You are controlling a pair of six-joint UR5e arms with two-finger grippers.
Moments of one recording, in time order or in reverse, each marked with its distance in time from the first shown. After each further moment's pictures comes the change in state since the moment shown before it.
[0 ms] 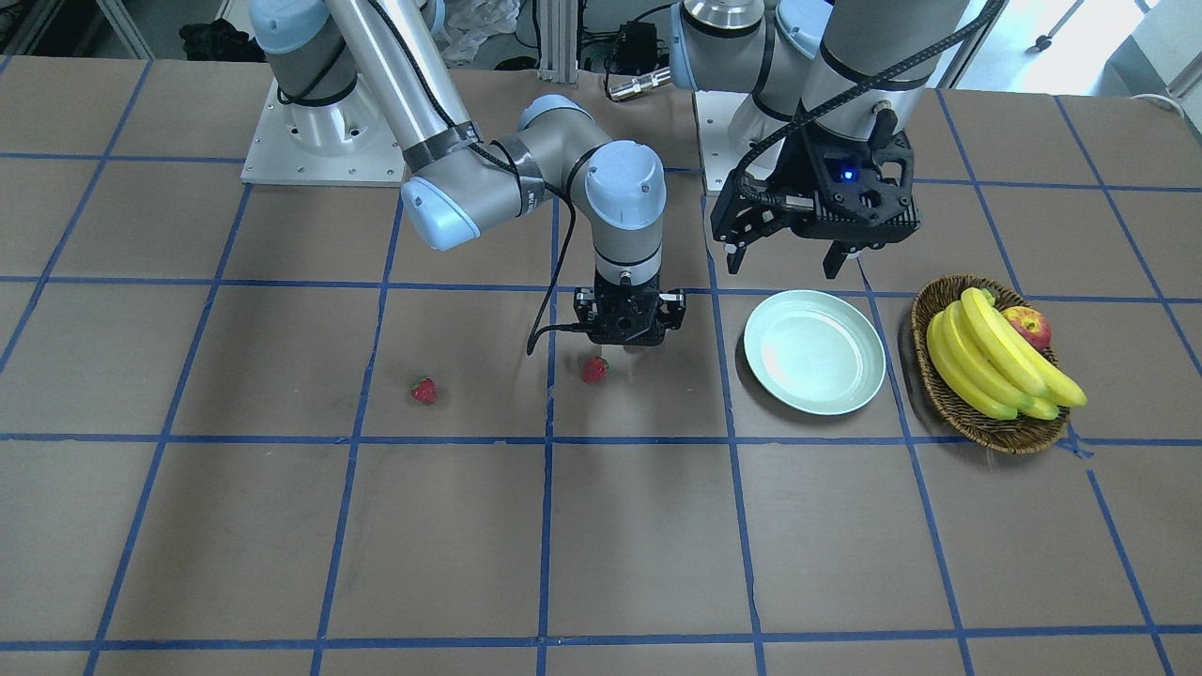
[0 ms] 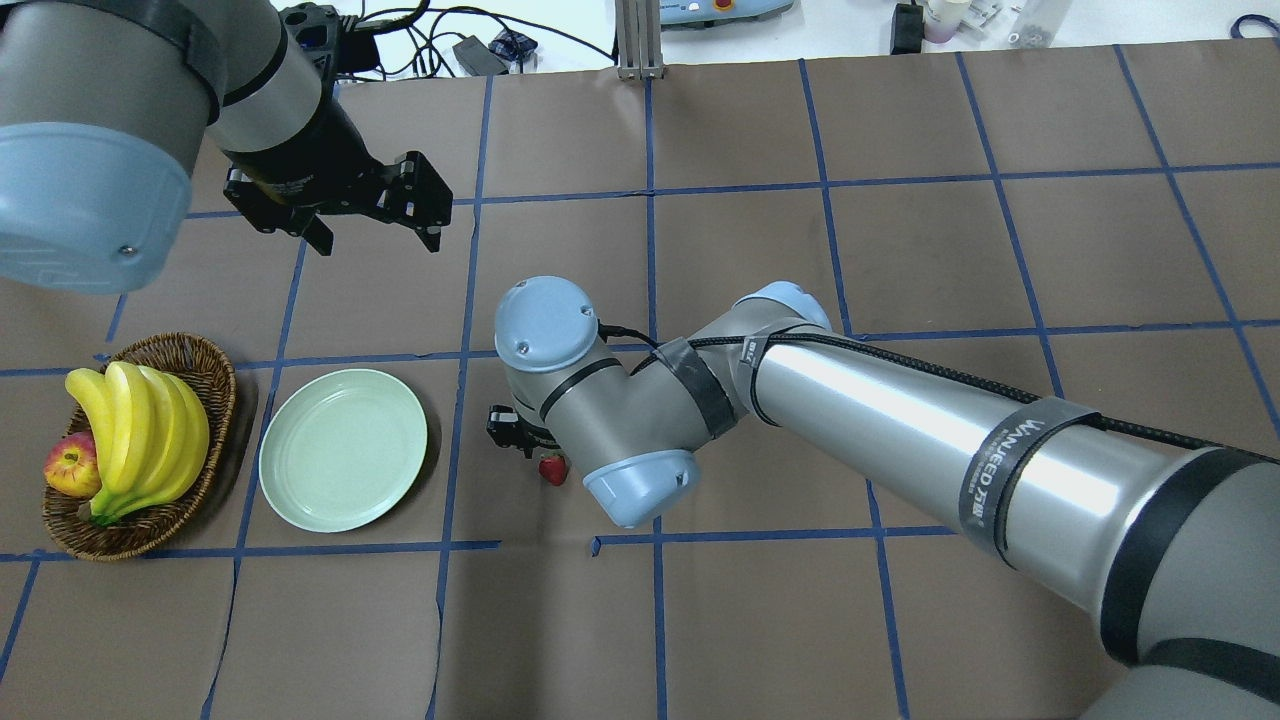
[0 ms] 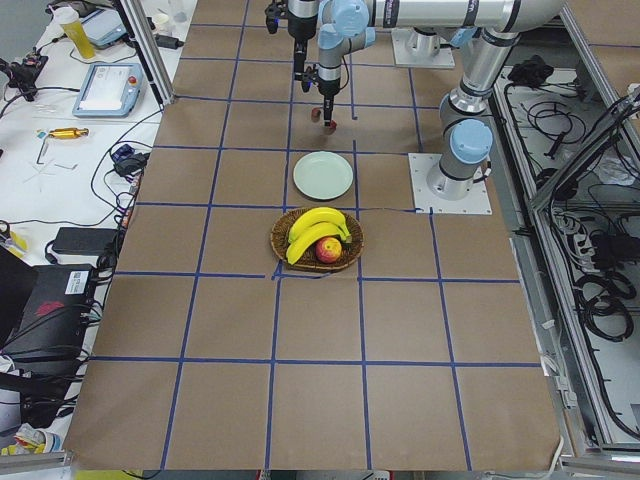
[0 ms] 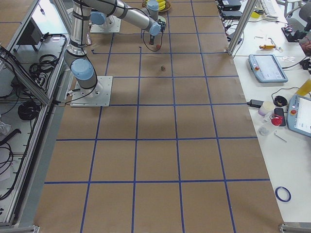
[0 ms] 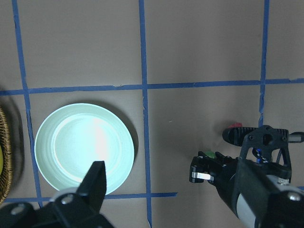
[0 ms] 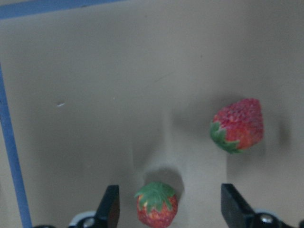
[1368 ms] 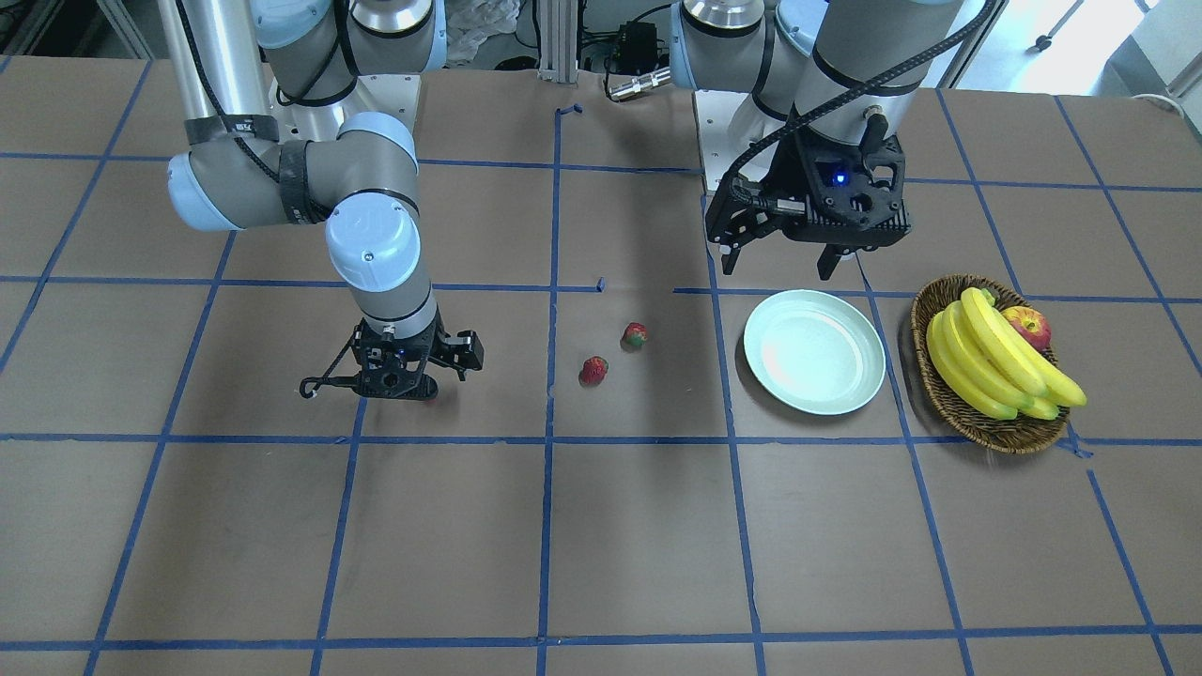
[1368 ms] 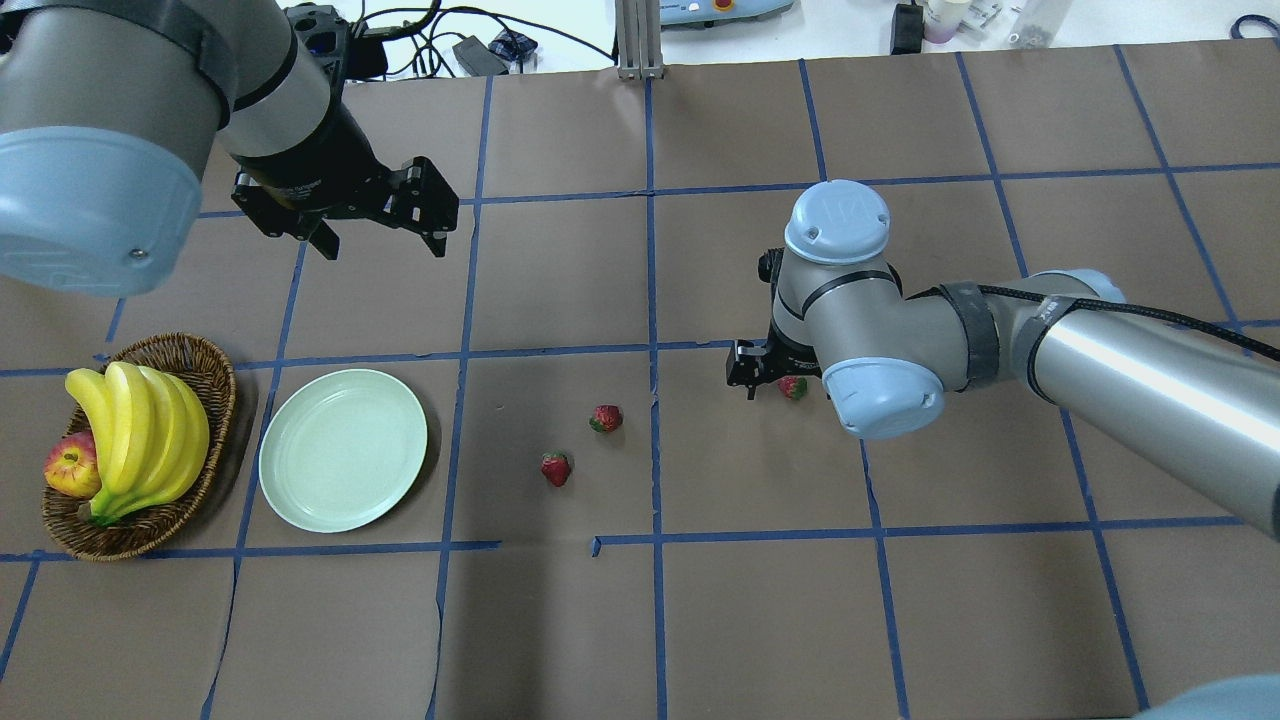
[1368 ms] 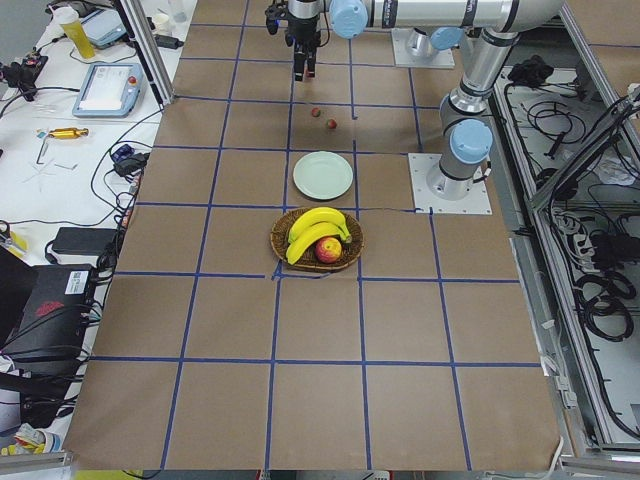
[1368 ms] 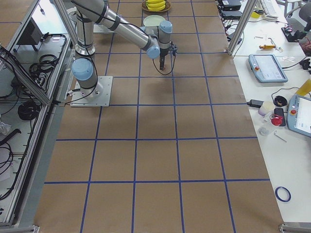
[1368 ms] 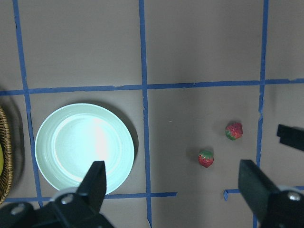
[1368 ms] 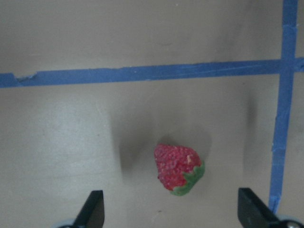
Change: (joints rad) left arm -0.007 -0.006 -0.003 -0.002 0.000 0.000; right arm -0.434 -0.142 0.216 0.048 -0.100 -0.489
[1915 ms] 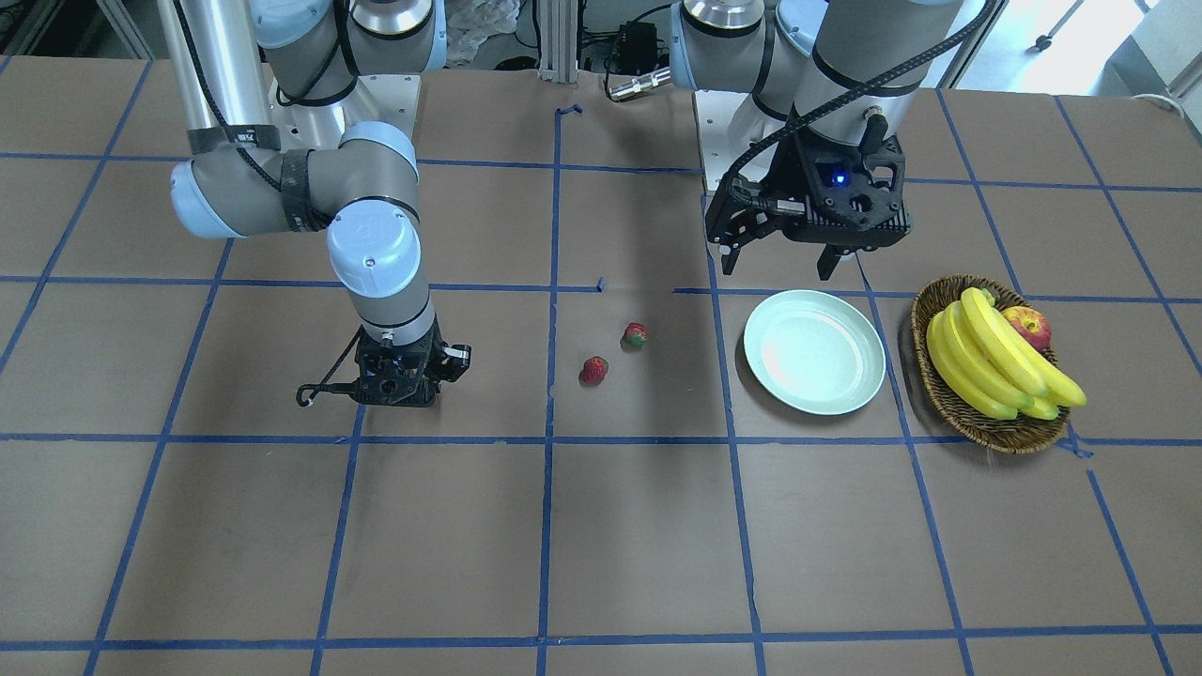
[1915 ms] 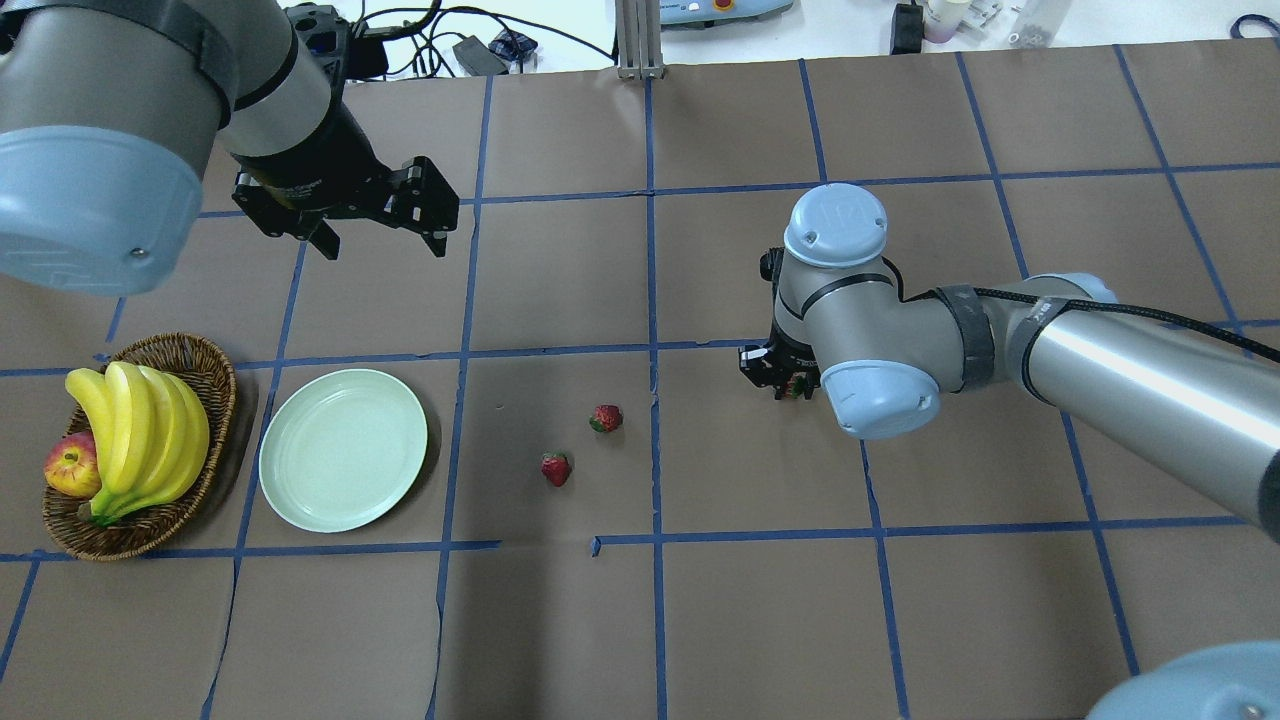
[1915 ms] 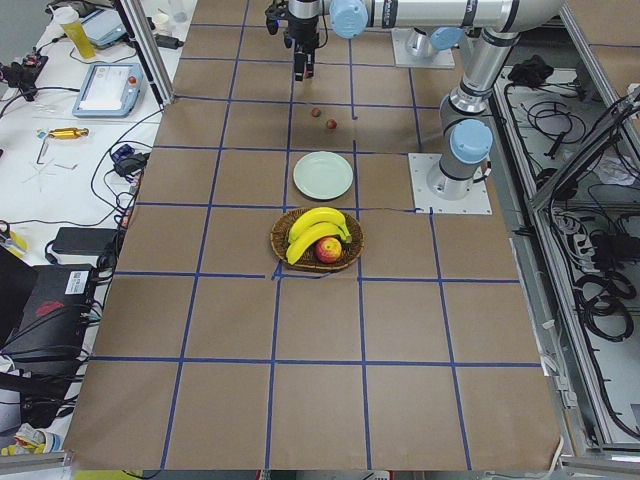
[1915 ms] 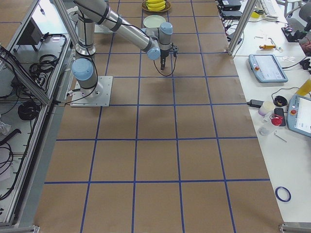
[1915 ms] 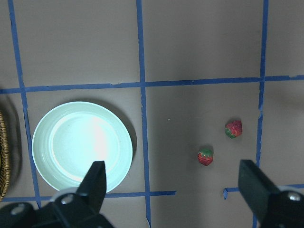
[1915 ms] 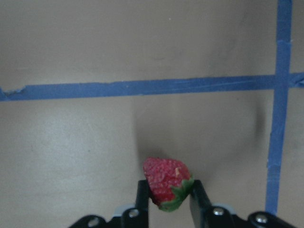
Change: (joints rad) left arm -0.001 0.000 0.000 0.000 0.000 -0.001; right arm -0.001 0.020 -0.001 -0.046 -0.016 -0.005
